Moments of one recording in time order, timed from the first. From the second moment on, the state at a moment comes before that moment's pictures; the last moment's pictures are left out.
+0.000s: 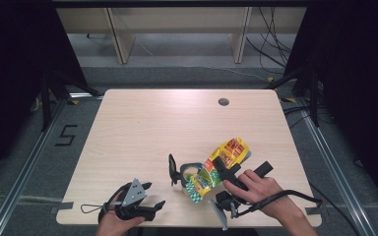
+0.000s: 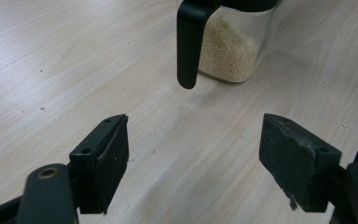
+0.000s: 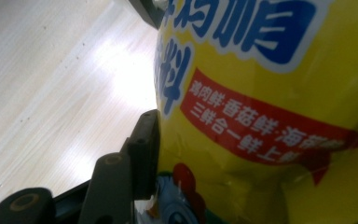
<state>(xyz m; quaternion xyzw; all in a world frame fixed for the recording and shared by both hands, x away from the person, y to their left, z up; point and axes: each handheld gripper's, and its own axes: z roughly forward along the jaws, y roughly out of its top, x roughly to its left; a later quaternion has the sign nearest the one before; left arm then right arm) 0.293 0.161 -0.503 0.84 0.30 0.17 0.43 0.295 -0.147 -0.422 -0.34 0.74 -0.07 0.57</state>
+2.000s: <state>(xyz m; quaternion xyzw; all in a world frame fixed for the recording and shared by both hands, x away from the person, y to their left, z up) 0.292 0.158 -0.505 0.83 0.31 0.16 0.44 0.295 -0.146 -0.425 -0.34 0.75 -0.07 0.57</state>
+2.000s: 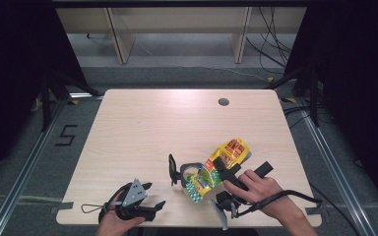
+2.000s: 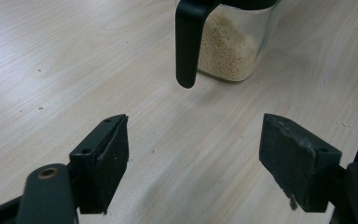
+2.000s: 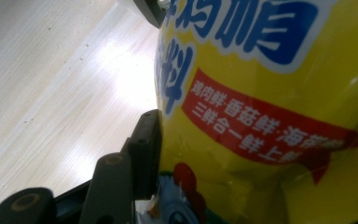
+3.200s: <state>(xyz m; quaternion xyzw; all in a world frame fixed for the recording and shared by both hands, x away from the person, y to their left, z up) 0.292 0.158 -0.504 0.83 0.30 0.17 0.43 0.296 -0.148 -0.424 -0.34 0.75 -0.08 0.57</state>
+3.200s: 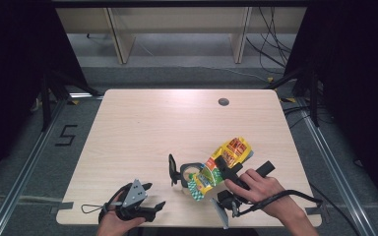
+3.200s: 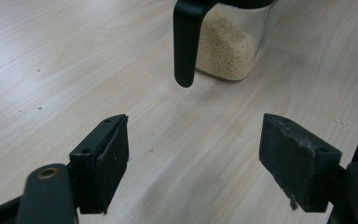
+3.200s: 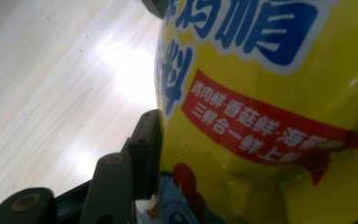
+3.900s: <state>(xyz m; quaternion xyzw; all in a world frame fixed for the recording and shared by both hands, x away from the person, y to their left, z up) 0.292 0.160 -0.503 0.84 0.30 0.17 0.42 0.296 -0.151 -0.420 -0.33 0.75 -0.07 0.57</state>
